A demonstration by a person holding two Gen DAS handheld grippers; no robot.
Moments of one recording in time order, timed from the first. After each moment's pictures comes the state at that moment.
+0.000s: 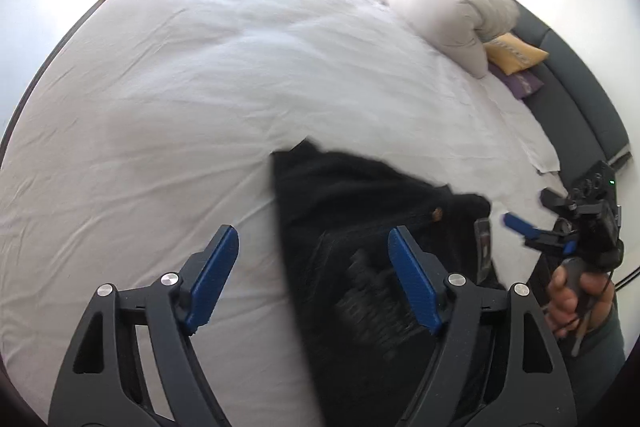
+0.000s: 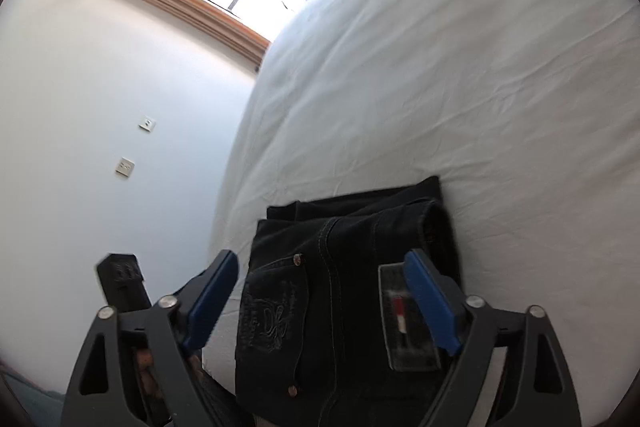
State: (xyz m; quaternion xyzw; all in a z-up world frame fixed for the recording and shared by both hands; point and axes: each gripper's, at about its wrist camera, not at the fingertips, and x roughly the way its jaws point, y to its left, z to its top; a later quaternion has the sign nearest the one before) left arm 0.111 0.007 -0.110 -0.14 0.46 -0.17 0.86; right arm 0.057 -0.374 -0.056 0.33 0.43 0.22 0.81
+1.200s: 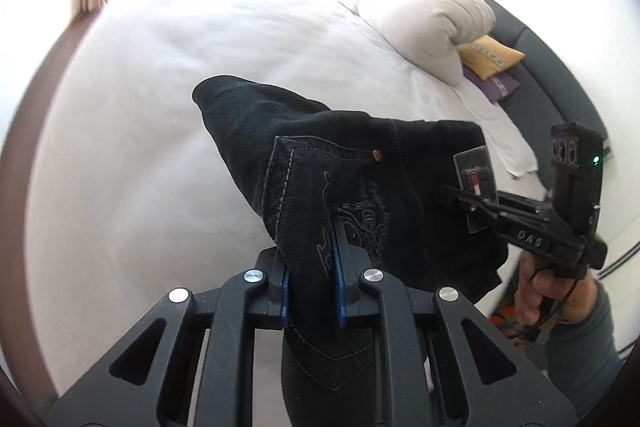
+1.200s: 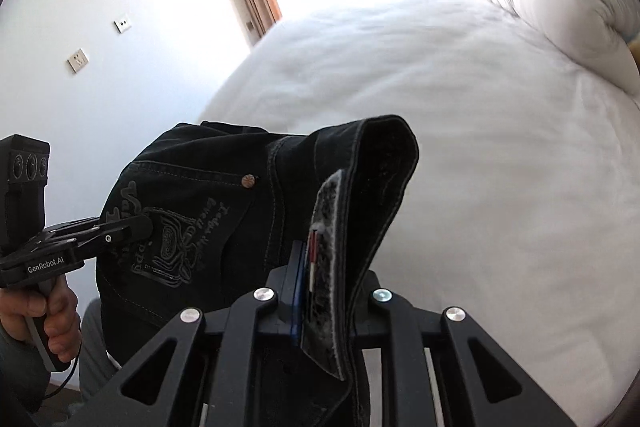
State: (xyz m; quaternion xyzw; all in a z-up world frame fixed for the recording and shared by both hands) left arm 0.206 0.020 -0.018 -0.12 0.45 -0.22 0.86; right arm 0.173 -0.255 0.017 0.05 0.45 0.18 0.87
